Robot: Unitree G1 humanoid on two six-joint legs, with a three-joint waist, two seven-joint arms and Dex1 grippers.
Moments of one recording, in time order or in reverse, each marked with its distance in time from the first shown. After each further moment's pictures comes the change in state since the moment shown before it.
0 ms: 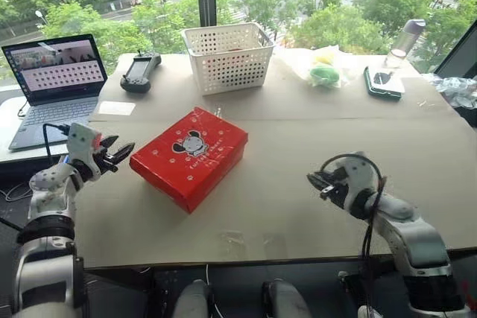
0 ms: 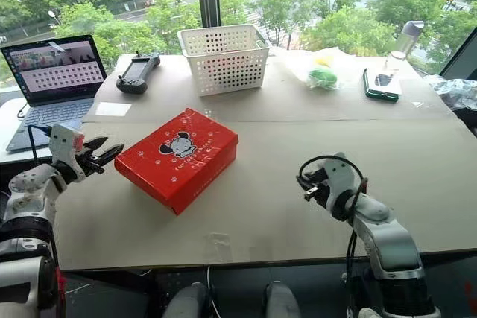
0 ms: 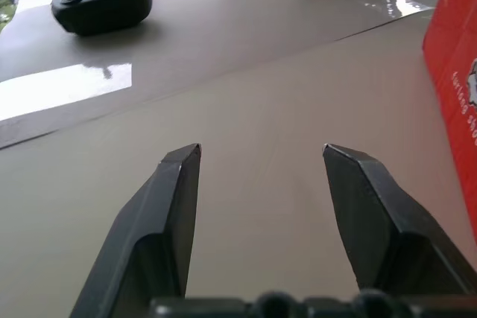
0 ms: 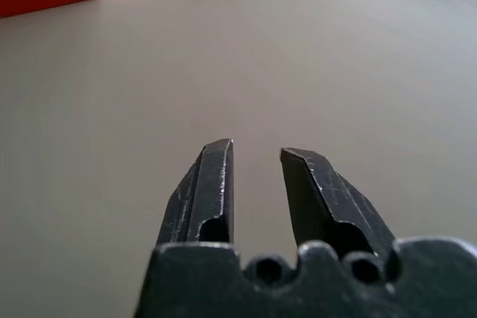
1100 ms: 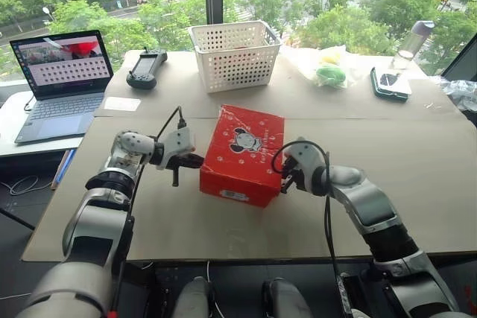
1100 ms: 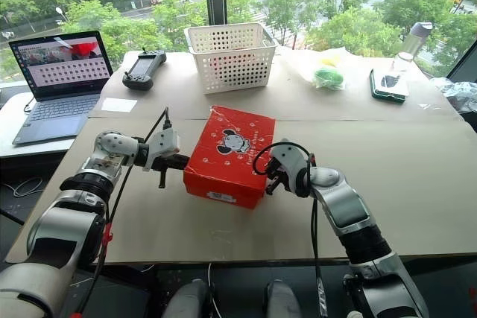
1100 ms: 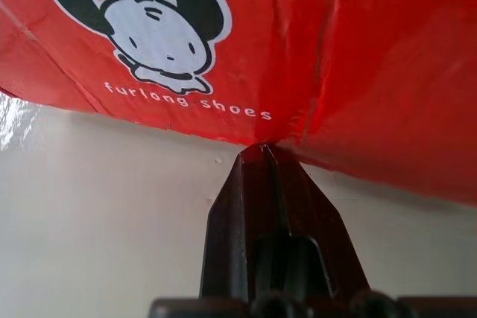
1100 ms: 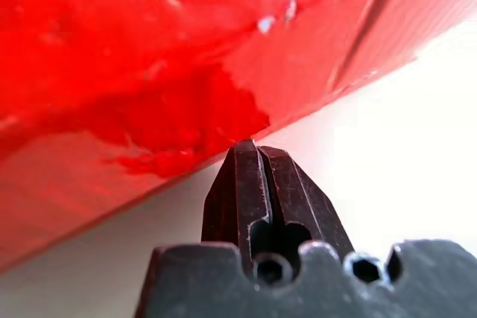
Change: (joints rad) left arm -0.274 -0.309 -0.295 0.131 0.259 -0.260 -0.360; right arm -0.264 0.038 0.166 0.288 -0.191 -0.007 0.078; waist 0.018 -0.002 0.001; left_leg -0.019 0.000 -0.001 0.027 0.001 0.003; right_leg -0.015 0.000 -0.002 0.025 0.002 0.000
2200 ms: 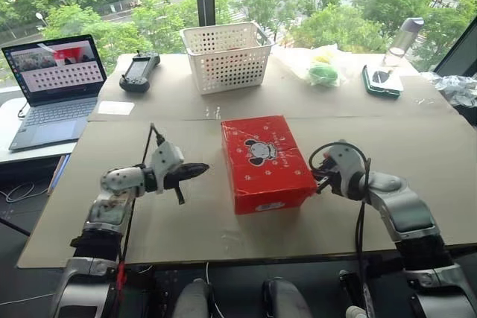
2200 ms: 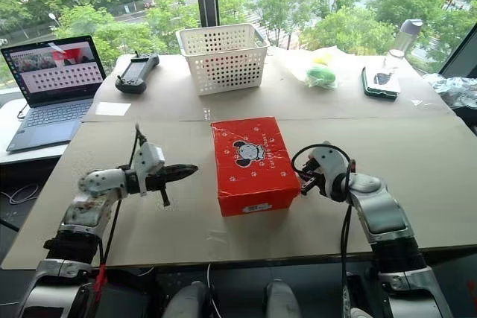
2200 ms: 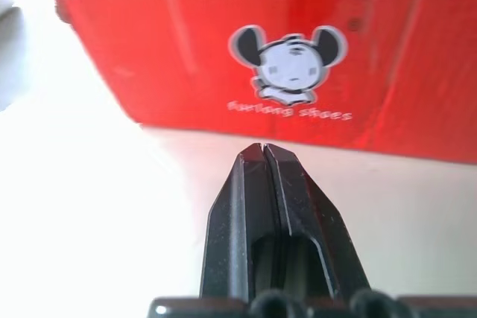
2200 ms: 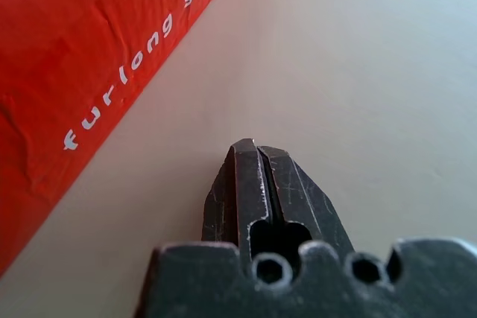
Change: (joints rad) left arm 0.596 0.069 0.214 -0.888 -0.315 0.467 0.275; right arm 0.086 -0.099 -0.145 0.043 0.014 -0.049 0.028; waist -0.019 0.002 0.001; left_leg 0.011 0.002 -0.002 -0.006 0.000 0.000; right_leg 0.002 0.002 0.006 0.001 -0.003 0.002
